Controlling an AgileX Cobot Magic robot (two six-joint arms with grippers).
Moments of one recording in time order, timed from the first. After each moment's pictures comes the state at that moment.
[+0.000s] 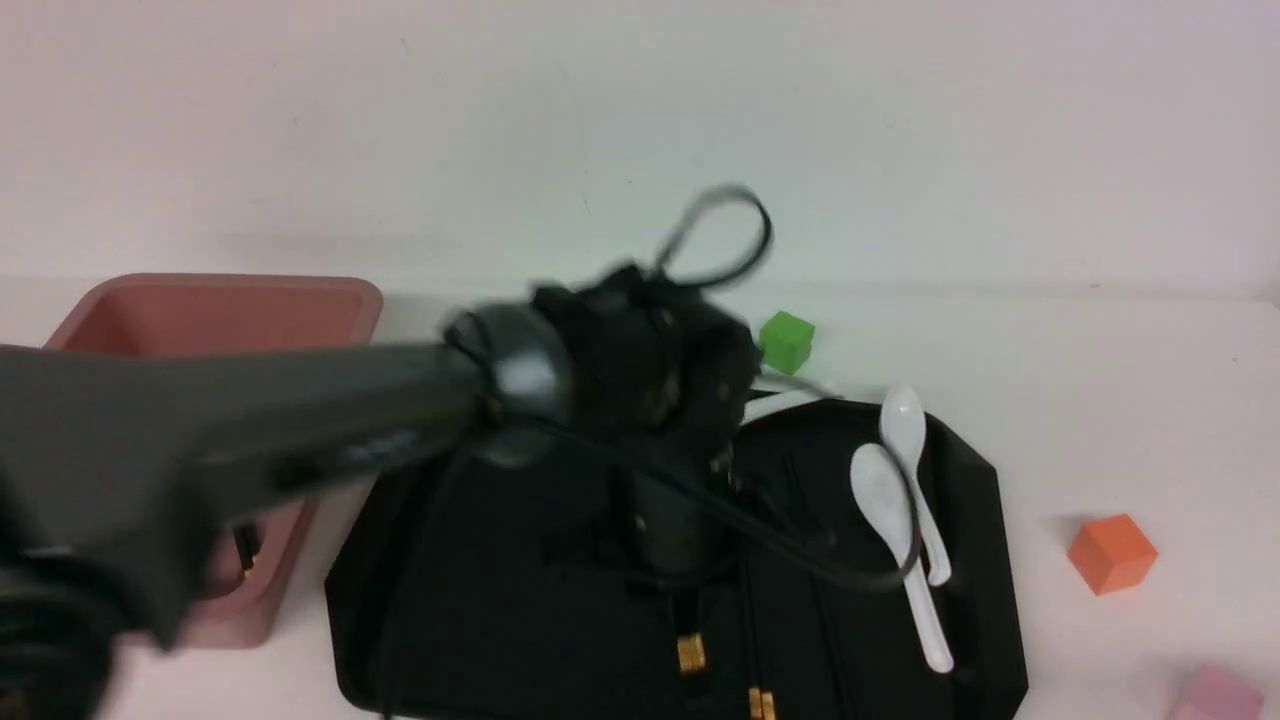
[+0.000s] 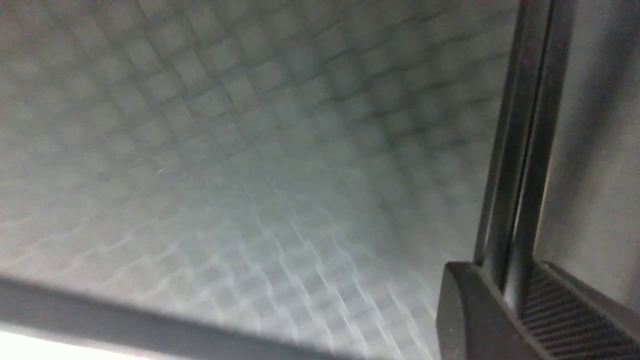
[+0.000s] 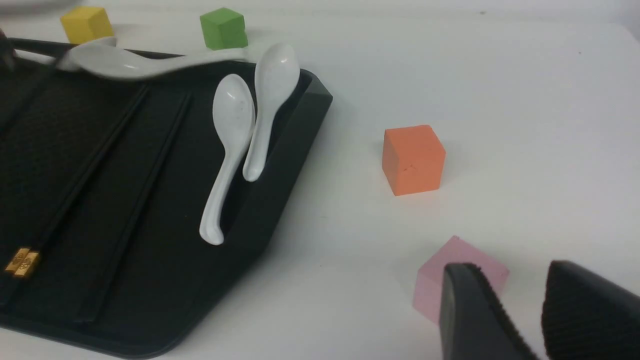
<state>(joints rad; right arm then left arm) 0.07 -0.01 0.02 0.01 0.37 0.06 -0.76 1.98 -1.55 0.05 0.96 -0.95</state>
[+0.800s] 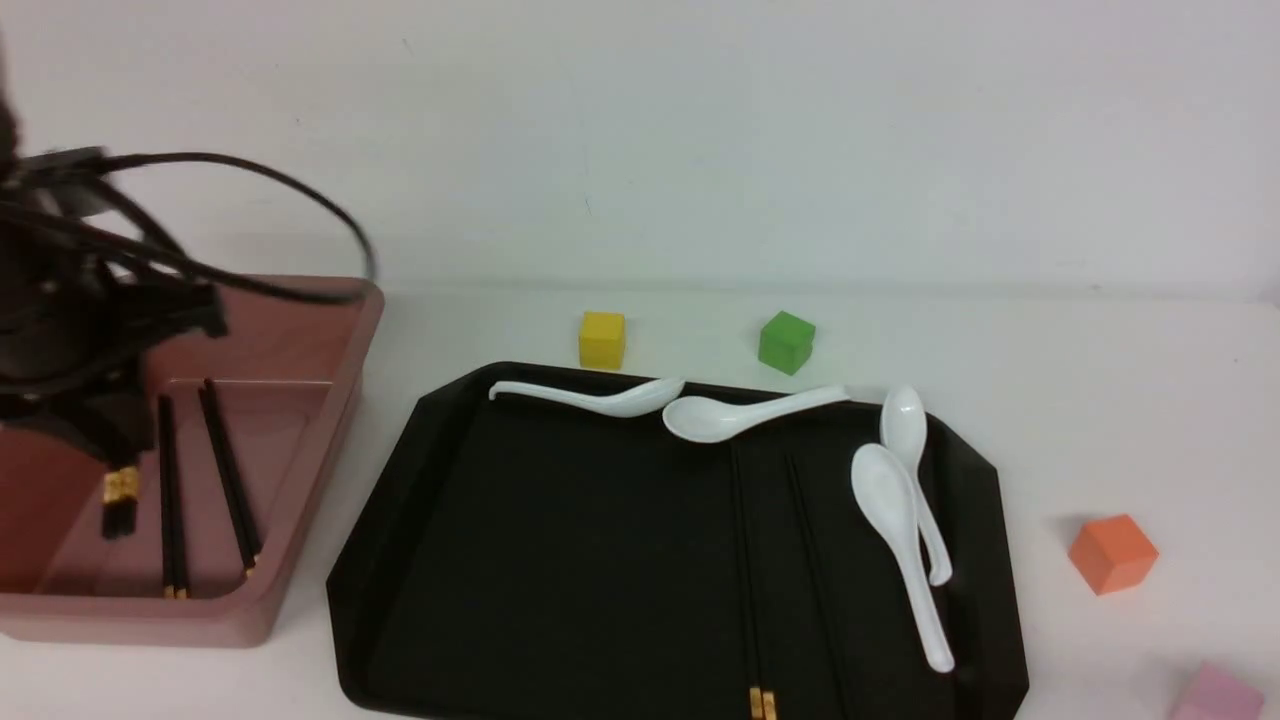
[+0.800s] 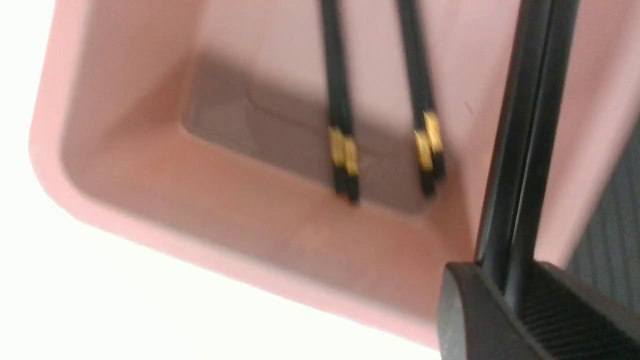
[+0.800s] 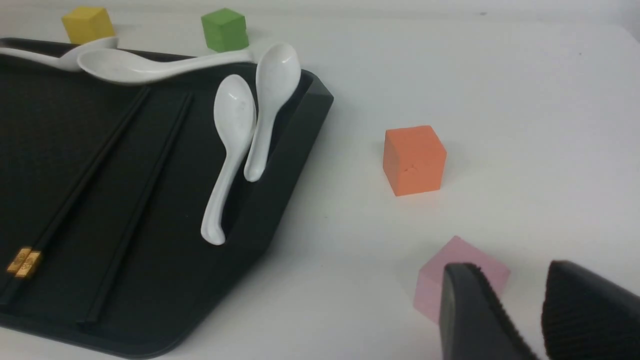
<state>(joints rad) 0.07 -0.01 0.02 0.01 0.37 0.06 0.02 1.60 -1.36 0.01 1.13 -0.39</state>
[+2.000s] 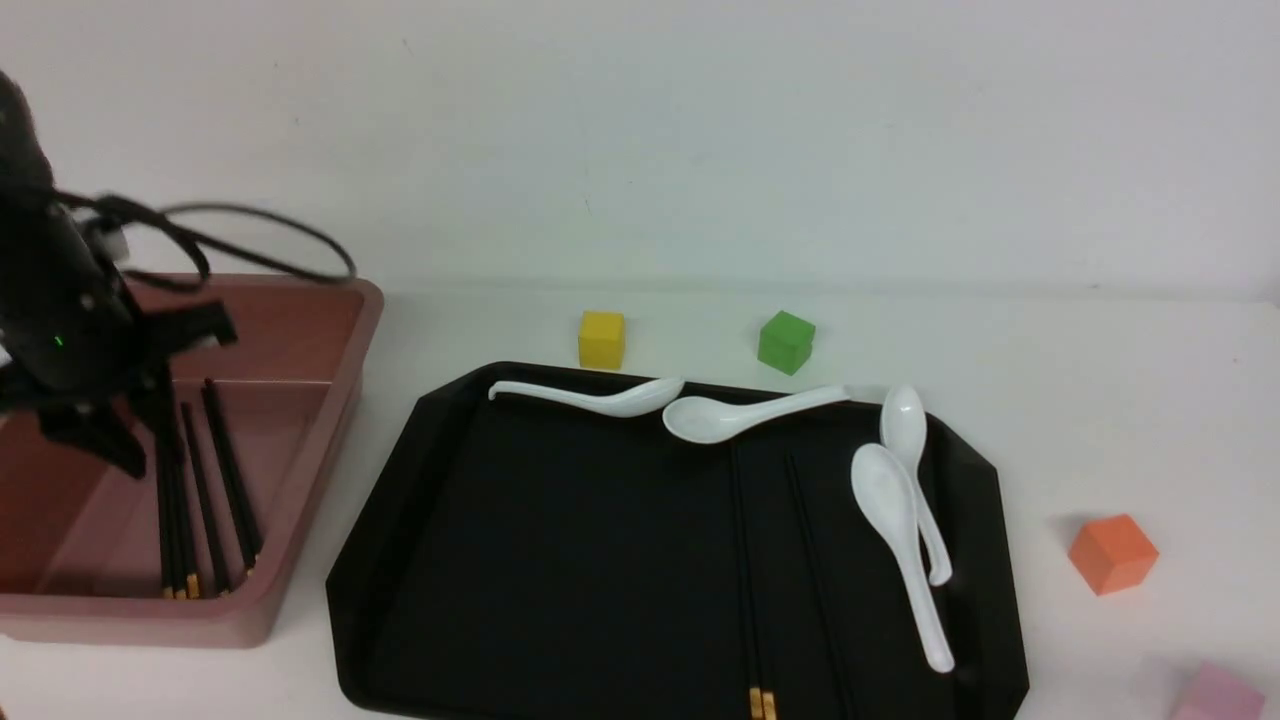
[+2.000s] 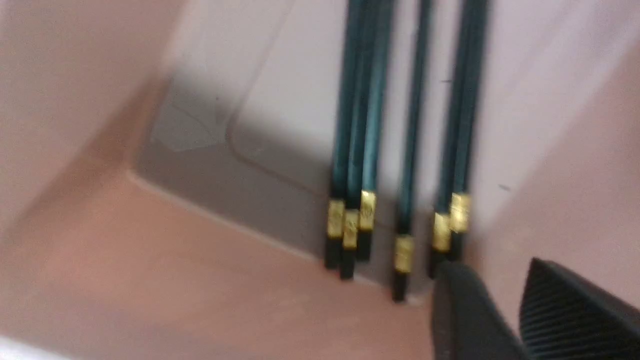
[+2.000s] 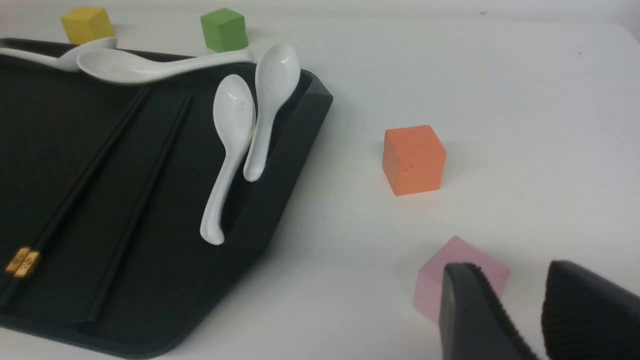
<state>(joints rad) 0.07 -0.01 0.02 0.01 0.37 0.06 0.10 1.80 -1.50 -0.09 1.18 -0.37</state>
